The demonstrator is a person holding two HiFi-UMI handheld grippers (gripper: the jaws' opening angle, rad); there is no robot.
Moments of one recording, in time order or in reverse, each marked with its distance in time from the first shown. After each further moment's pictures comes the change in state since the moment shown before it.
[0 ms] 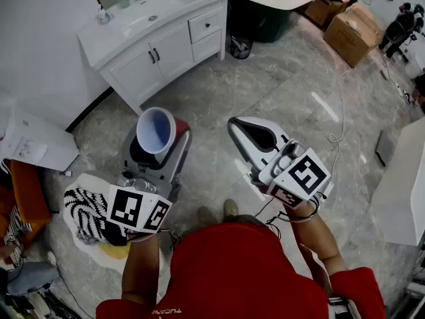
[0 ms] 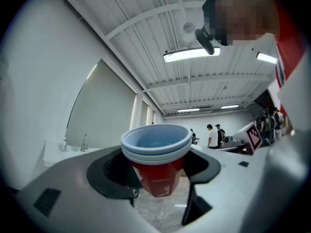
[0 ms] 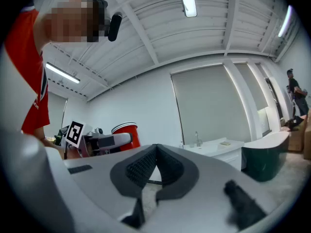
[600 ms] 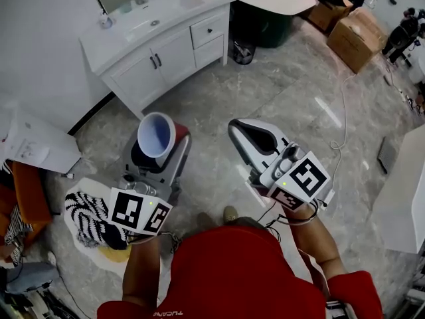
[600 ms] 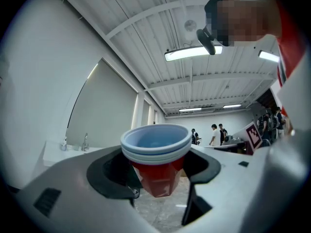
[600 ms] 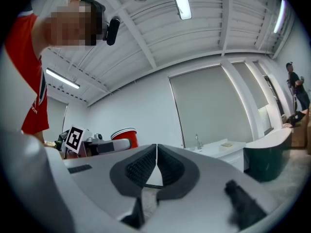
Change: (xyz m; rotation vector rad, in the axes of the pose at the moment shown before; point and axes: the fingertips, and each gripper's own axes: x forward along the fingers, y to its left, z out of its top) left arm 0.021 0.004 -0.005 -0.005 0.004 0.019; right arm 0.003 -0.024 0.009 0.027 -0.041 0.014
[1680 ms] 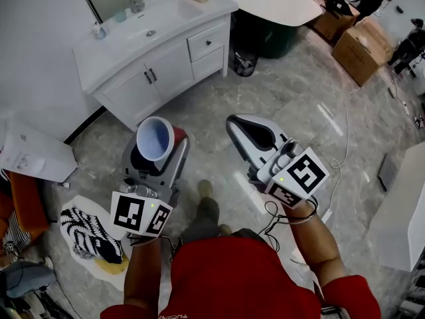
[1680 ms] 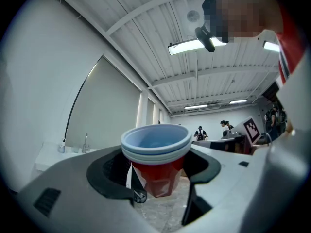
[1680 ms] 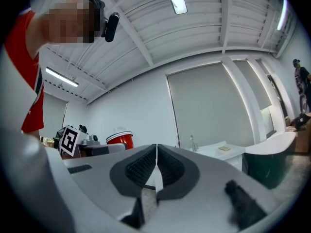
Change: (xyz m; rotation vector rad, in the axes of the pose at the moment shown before) left arm 0.115 0.046 -0.023 0.022 0.000 0.057; right arm 0.059 -0.126 0.007 -0.024 0.016 0.017
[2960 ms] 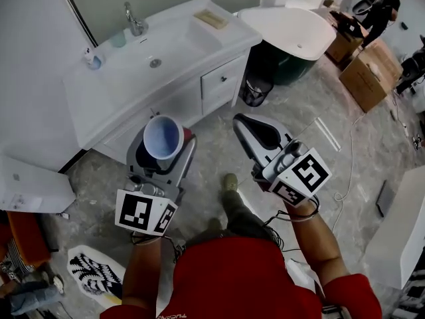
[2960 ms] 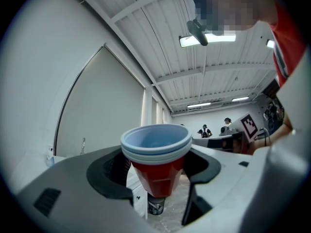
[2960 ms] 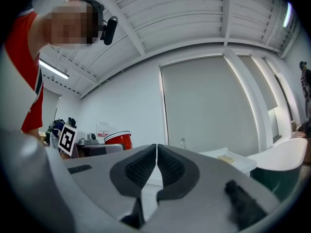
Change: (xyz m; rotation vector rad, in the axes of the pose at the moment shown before) left arm 0.203 0.212 -0.005 0.036 -0.008 -0.028; right arm 0.235 -0.181 0.004 -0.036 0.012 -0.025
